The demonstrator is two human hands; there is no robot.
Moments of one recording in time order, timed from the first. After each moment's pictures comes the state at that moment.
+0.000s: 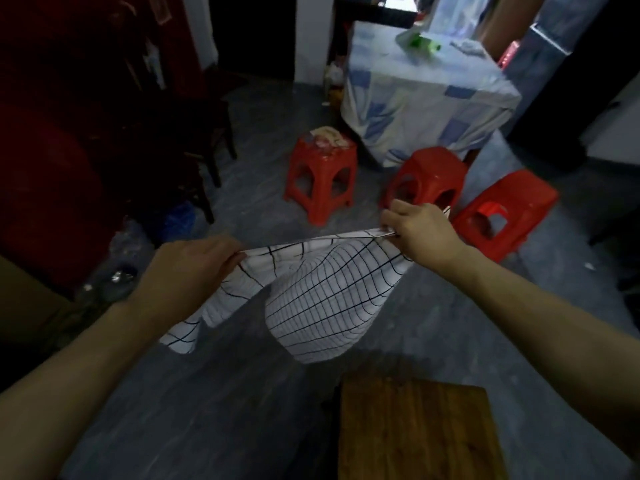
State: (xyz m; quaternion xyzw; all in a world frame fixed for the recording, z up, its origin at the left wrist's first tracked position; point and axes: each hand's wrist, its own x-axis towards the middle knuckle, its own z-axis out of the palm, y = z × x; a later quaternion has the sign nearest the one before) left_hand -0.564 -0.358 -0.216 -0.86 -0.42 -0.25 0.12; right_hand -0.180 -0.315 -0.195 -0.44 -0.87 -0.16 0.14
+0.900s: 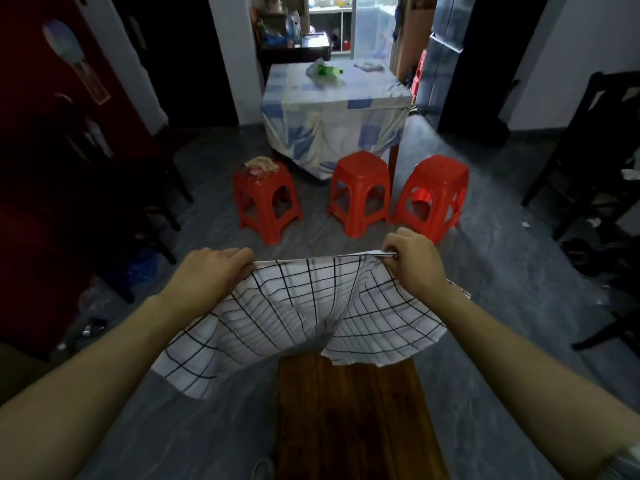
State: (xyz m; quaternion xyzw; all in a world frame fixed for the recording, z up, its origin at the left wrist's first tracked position) left_hand -0.299 -0.479 -0.163 -0.92 -0.34 -0.16 0.14; right_hand 0.066 -0.552 -0.199 -0.68 -0.68 -0.01 0.28
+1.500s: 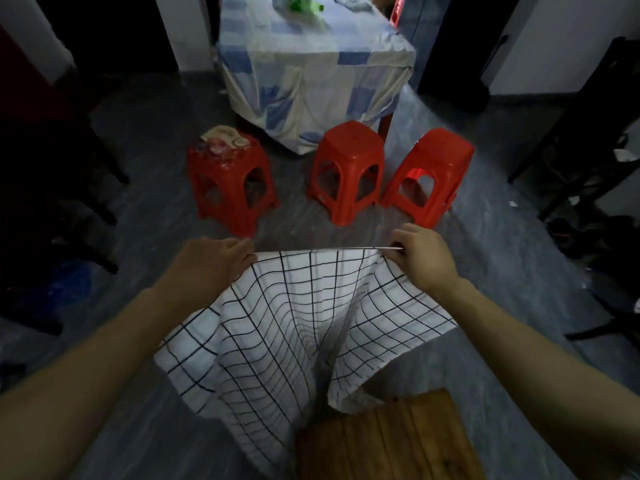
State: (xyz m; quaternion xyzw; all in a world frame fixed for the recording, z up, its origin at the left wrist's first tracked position) left_hand -0.310 -0.127 -0.276 -0.94 -0.28 -0.20 0.08; right_hand 0.043 -0.256 -0.277 -0.73 -0.66 -0.01 0.19
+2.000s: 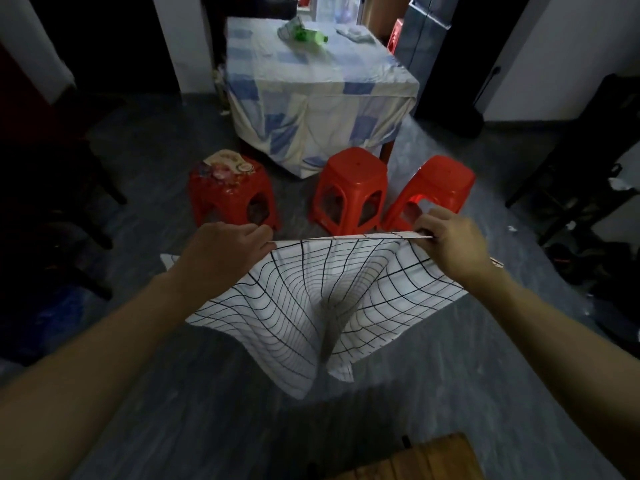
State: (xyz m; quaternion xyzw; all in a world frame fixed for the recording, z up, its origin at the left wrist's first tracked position) left_hand -0.296 -0.037 -0.234 -0.94 -0.24 -0.22 0.13; right_hand 0.067 -0.176 -0.220 -0.70 -0.69 -0.12 0.17
